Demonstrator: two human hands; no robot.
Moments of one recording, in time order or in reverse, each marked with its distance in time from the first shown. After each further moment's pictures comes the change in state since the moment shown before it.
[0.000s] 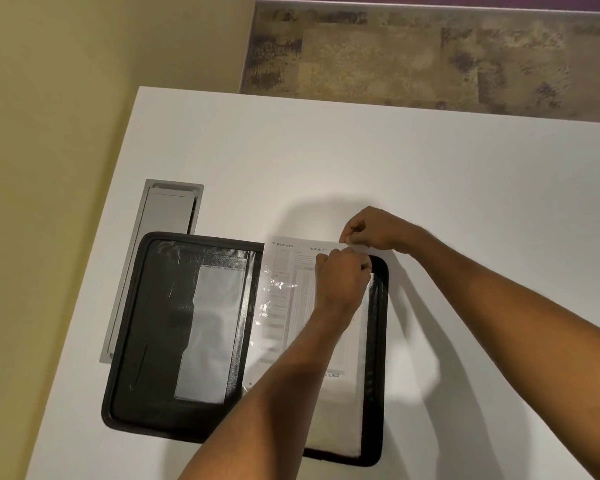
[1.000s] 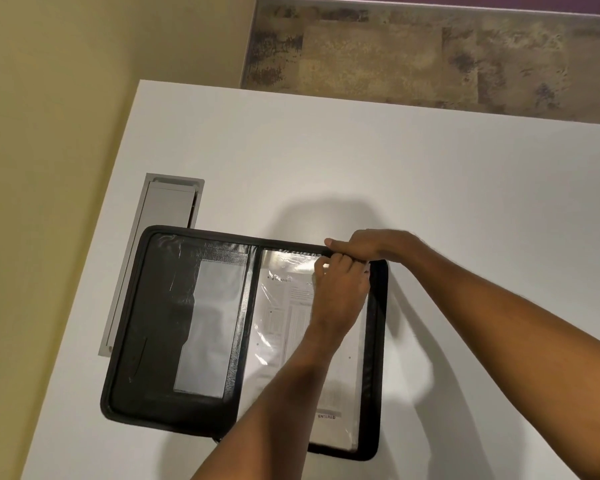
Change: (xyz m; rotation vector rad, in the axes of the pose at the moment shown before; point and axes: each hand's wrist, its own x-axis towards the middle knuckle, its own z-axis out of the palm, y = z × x) left_hand -0.030 -0.023 0.022 0.099 0.255 0.268; right_hand -0.015 -0.029 0.023 -0.276 -0.283 0.345
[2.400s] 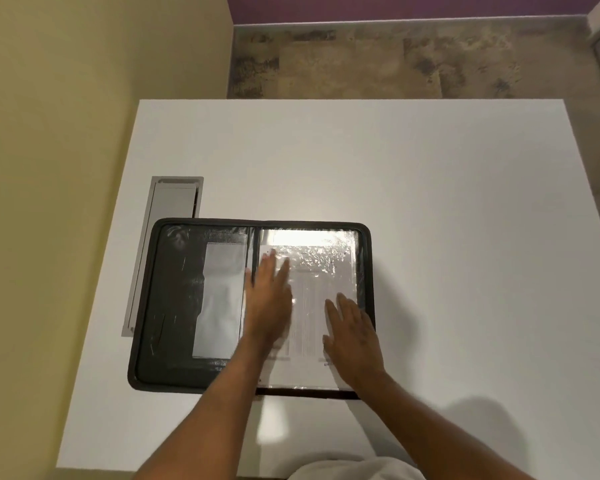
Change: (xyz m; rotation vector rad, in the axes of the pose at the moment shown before) left_hand -0.105 -0.083 -0.093 0.126 -0.298 -0.138; right_hand -0.084 0.016 0.291 -0.132 0.706 -0.135
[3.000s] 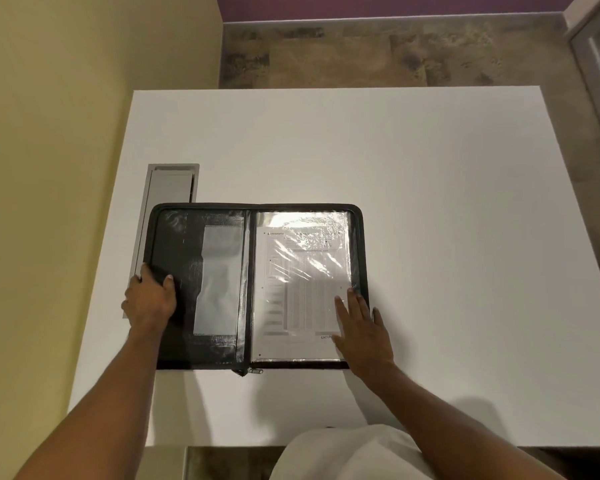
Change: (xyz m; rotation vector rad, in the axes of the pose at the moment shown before) left_hand -0.036 -0.185 -0.078 0.077 -0.038 -0.718; right_hand -0.044 0.018 0.022 -0.112 -0.109 0.085
